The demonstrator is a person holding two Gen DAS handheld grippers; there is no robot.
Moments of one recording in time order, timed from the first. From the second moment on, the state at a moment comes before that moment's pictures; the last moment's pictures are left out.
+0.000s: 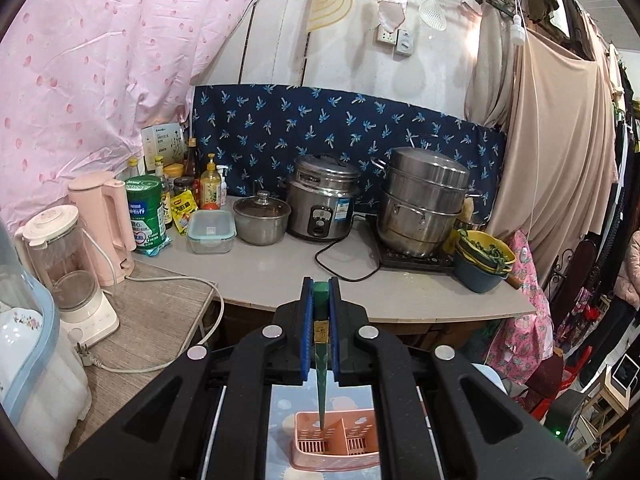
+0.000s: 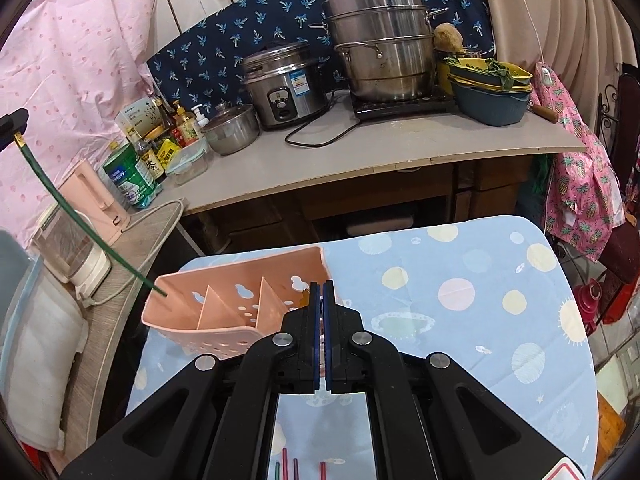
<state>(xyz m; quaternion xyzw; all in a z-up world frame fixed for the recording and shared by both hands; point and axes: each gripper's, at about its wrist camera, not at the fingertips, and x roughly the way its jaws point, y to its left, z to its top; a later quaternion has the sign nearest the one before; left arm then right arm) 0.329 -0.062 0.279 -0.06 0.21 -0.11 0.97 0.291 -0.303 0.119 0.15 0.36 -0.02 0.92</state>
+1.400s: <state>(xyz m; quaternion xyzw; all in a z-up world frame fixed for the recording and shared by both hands) 0.130 0.007 0.045 -0.02 0.42 -0.08 0.90 0.056 -0.241 0.028 0.11 0.43 -0.03 0.90</state>
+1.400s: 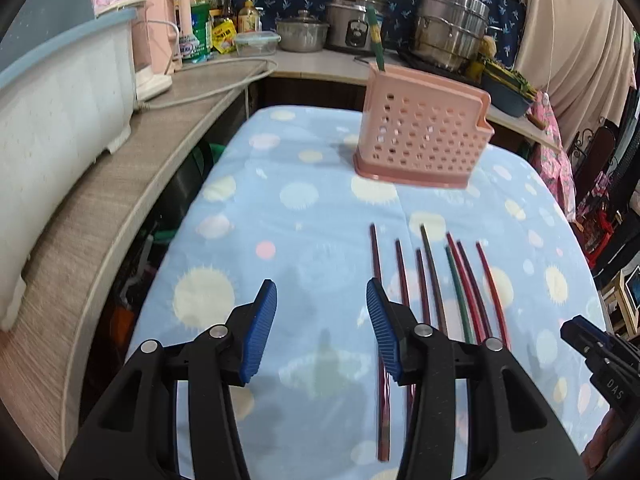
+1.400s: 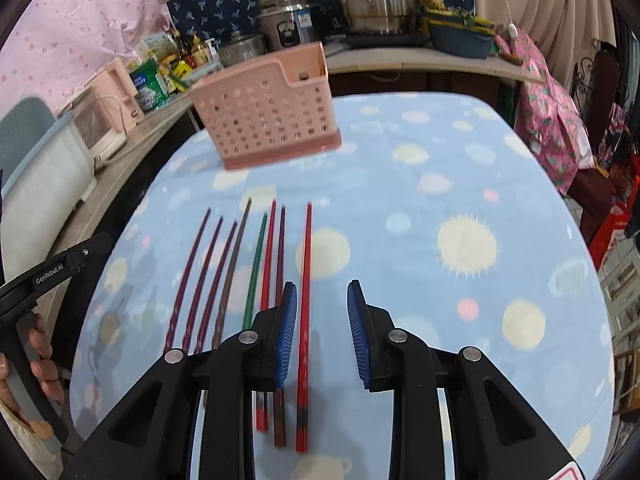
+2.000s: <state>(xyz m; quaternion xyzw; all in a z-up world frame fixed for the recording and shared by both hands) 0.071 -0.007 -0.001 0.02 0.47 -0.10 0.88 0.017 -0.212 -0.012 0.09 0.46 -0.03 0.88</state>
